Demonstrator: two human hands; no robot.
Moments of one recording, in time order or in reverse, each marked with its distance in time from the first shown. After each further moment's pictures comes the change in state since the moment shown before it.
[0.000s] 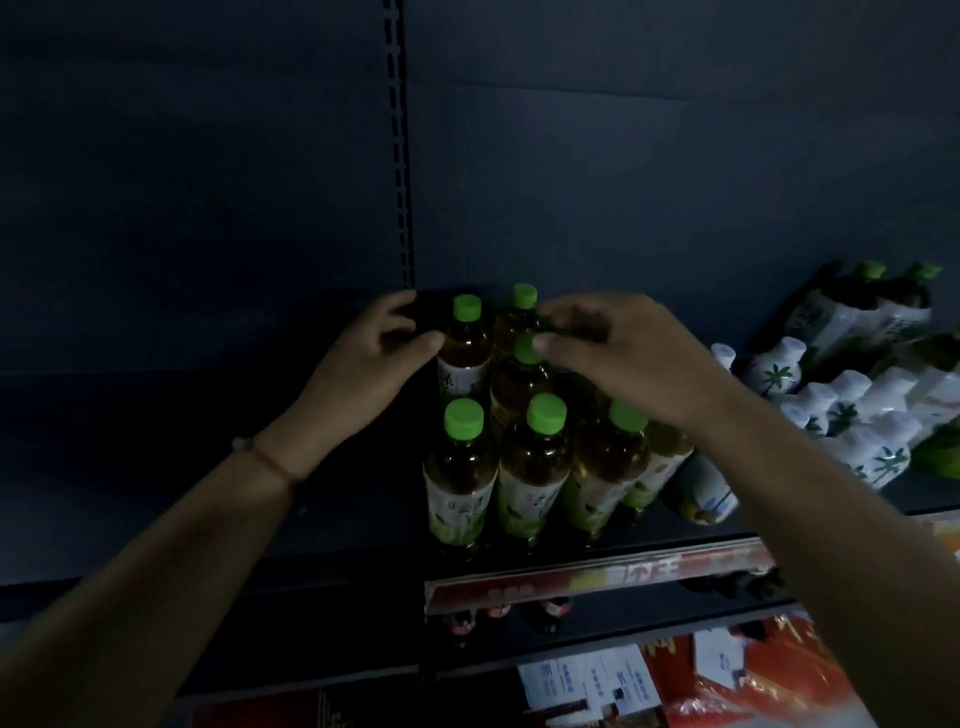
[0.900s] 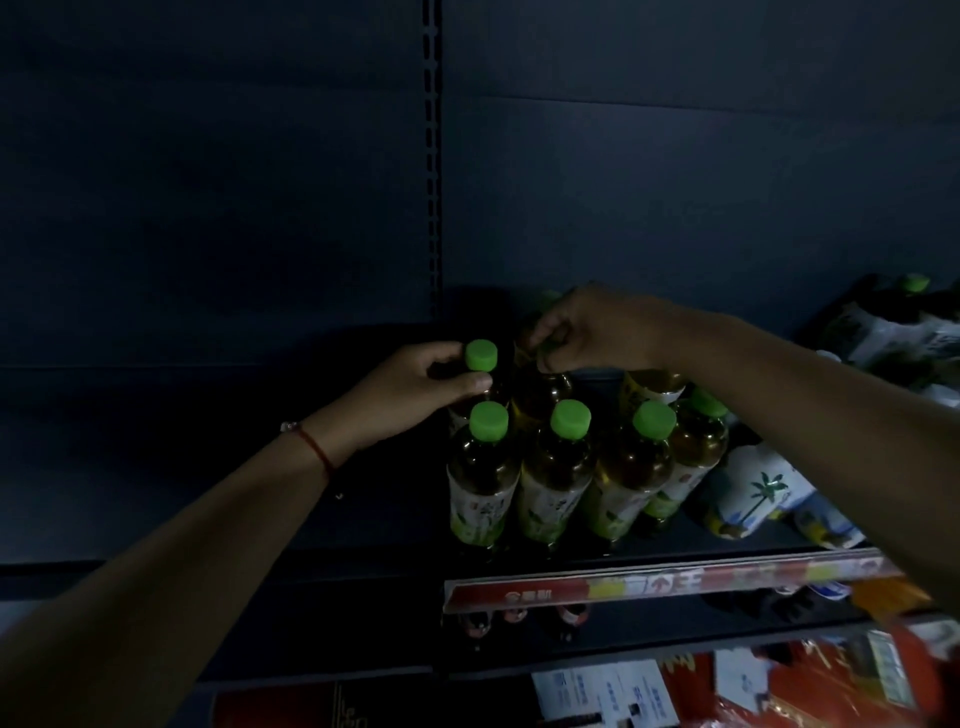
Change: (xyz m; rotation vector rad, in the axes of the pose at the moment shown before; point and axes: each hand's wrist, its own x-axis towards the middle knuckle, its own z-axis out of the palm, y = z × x) left_hand 0.006 -0.011 0.005 -0.025 -0.282 0.034; right_hand 0.072 0.002 0.006 -0.389 -0.408 -0.103
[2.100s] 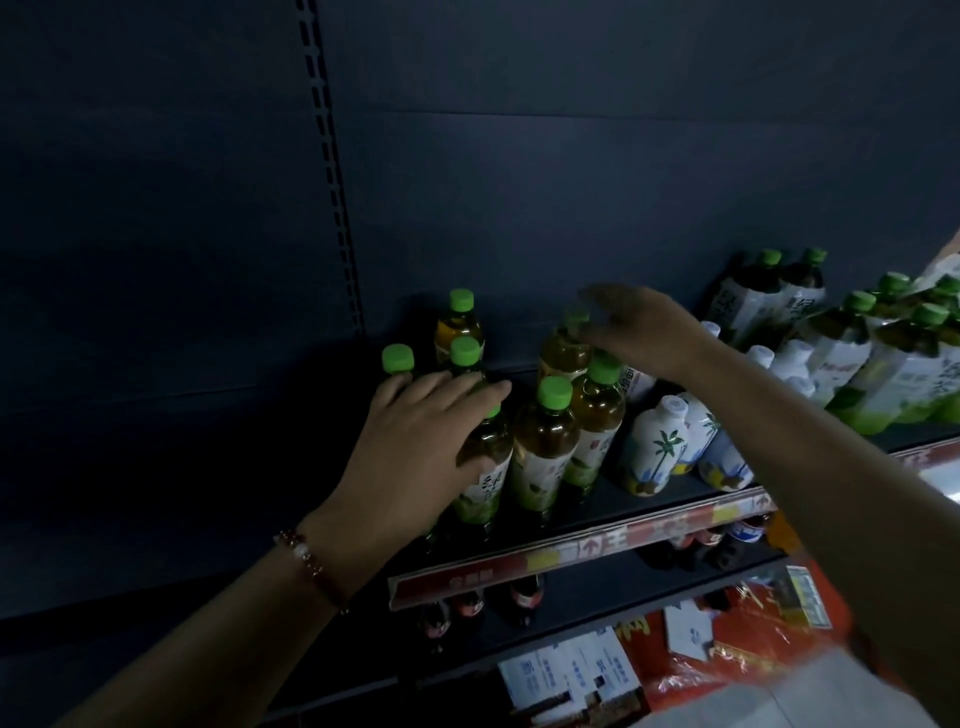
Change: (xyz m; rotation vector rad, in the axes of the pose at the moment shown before) left_hand -0.052 0.046 0.090 0.995 0.140 0.365; right_hand -0.093 0.071 0.003 0.168 0.416 0.366
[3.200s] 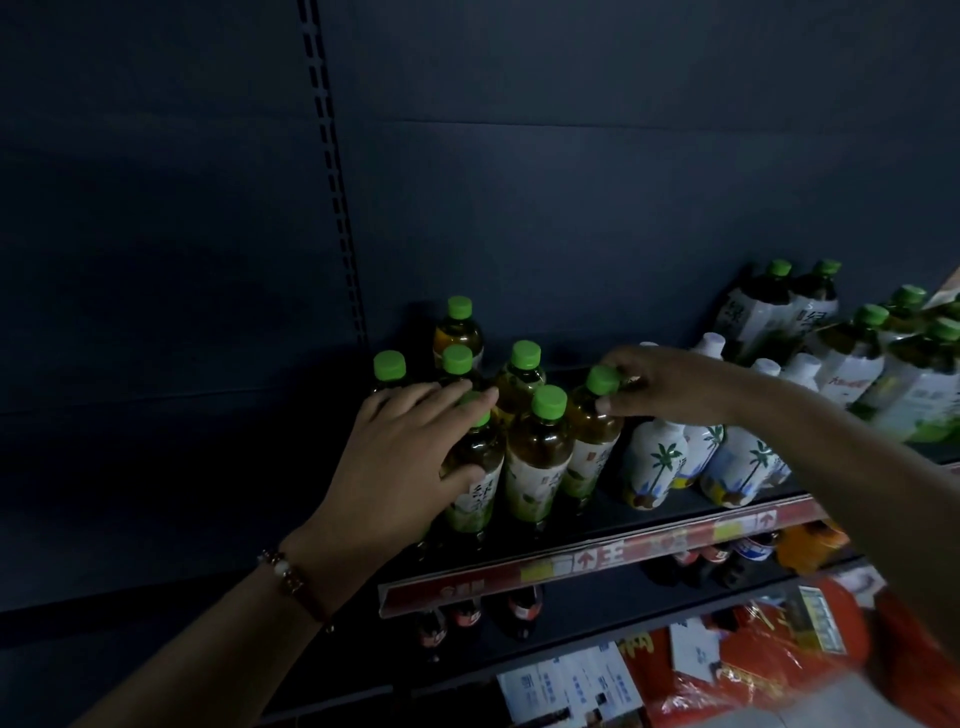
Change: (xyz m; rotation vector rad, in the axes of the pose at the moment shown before) left_hand -0.006 -0.001 0.009 -0.029 0.032 -0.060; right_hand -0.019 0.040 -0.008 -0.043 -0.369 -0.098
